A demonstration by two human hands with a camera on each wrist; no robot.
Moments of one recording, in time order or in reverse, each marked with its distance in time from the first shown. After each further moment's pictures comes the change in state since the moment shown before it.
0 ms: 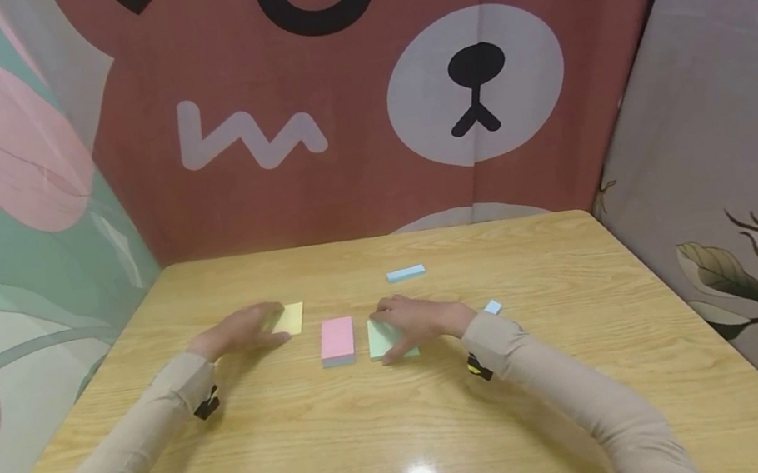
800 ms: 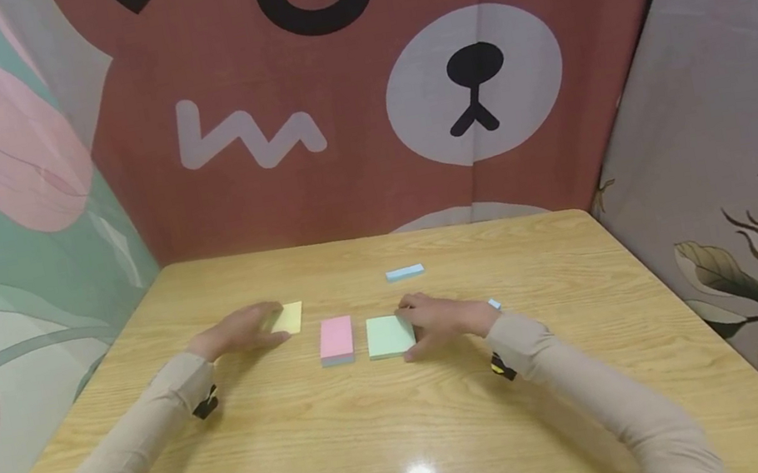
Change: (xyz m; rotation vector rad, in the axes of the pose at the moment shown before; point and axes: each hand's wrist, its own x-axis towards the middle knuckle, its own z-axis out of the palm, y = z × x) left_hand 0.003 -0.005 0.002 0.003 -0.009 0.007; right_hand -0.033 0.017 0.002 0.072 -0.005 0.056
